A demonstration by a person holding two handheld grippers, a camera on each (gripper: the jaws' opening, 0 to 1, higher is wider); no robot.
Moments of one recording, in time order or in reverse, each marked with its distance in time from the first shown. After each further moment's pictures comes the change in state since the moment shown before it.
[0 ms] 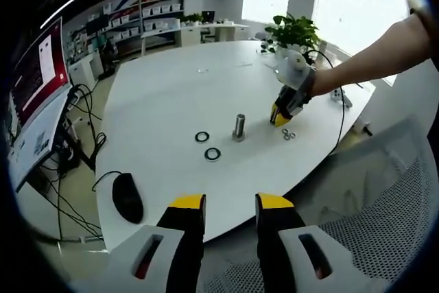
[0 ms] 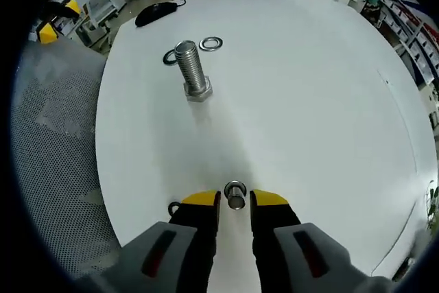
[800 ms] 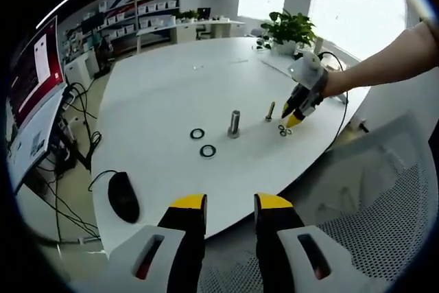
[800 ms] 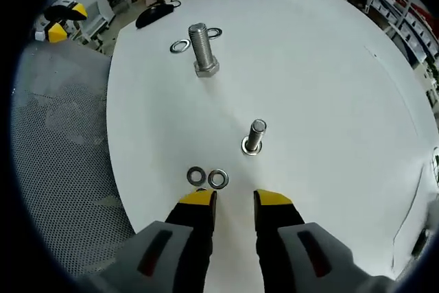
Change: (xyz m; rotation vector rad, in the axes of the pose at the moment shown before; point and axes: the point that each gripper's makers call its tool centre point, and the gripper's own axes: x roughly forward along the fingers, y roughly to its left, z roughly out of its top) left arm 0.000 -0.006 -0.001 0.010 0.006 -0.033; right arm -0.018 0.027 -0.030 0.108 -0.001 -0.003
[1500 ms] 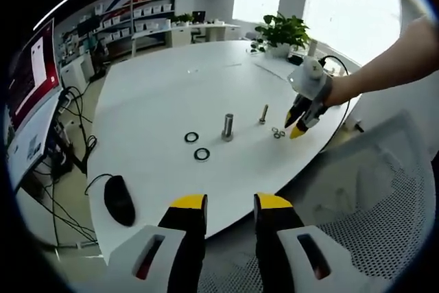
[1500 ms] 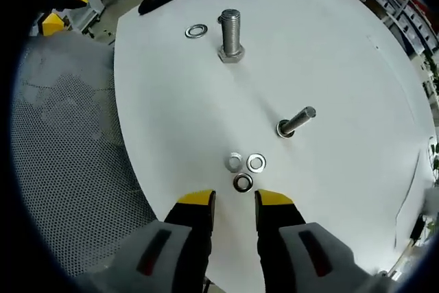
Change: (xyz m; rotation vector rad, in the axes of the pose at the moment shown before) left arm 0.001 -0.007 0.000 0.017 -0.007 -0.032; right arm -0.001 0.031 -0.014 0.050 0.118 -0.044
